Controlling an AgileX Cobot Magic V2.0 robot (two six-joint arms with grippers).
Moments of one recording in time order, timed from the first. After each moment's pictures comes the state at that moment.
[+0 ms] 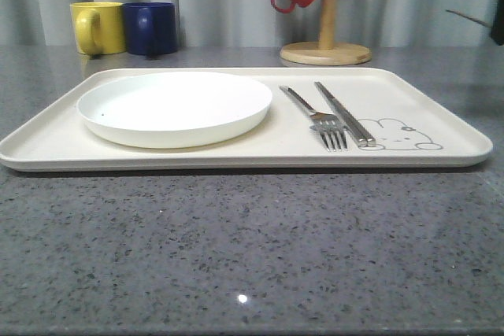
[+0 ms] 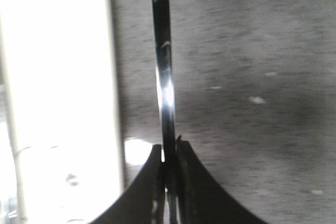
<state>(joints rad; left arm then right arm) -0.27 0.40 -0.43 -0.14 0.22 0.12 0.12 1.59 -1.40 0.05 1.03 0.16</state>
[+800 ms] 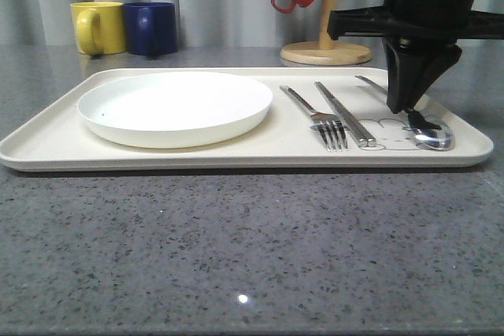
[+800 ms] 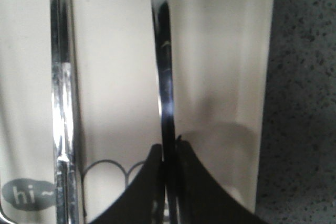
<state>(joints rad) -0.27 0.40 -0.43 -0.14 0.22 0.12 0.36 1.76 -1.40 -0.03 0.97 0.37</state>
